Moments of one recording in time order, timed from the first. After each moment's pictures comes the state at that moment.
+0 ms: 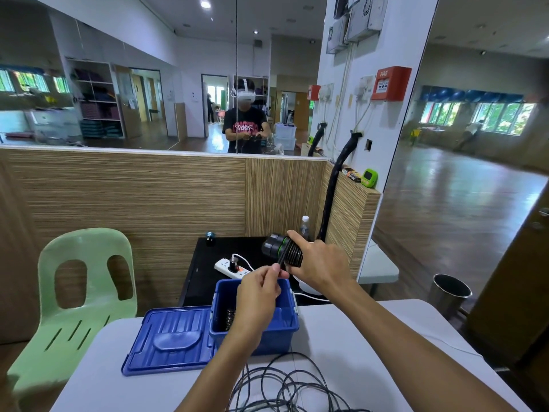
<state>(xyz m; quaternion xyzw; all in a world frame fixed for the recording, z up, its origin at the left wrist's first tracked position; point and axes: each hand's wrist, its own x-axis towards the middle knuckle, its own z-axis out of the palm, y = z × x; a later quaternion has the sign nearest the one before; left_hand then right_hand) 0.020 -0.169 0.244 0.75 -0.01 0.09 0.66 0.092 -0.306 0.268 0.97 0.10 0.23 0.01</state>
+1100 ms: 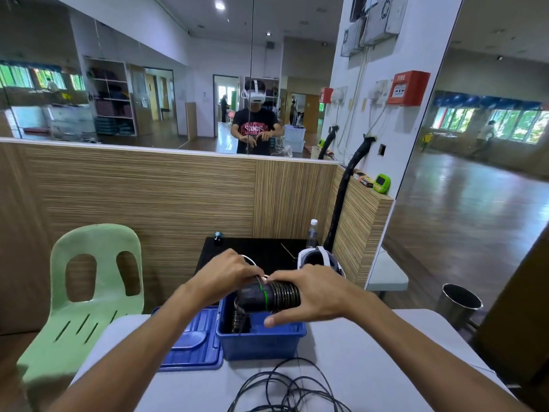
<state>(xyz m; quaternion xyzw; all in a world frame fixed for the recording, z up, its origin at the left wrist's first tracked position) 0.099 -0.058 0.244 0.90 -0.38 0.21 0.05 0.053 -0.289 0.287 0.92 0.39 0.04 -0.08</state>
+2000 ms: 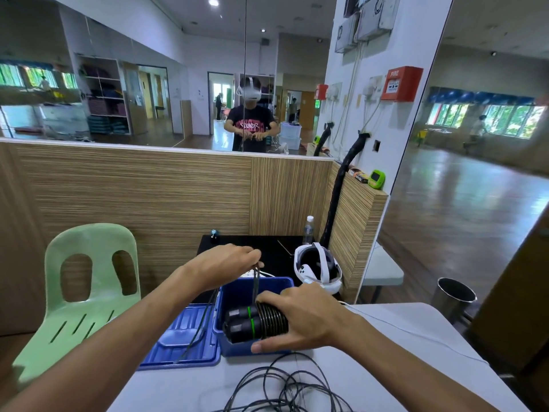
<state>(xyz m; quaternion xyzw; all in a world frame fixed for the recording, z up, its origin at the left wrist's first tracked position) 0.100 -0.069 0.265 0.92 -0.36 0.13 -0.06 0.027 -0.286 0.257 0.90 0.42 0.10 0.00</state>
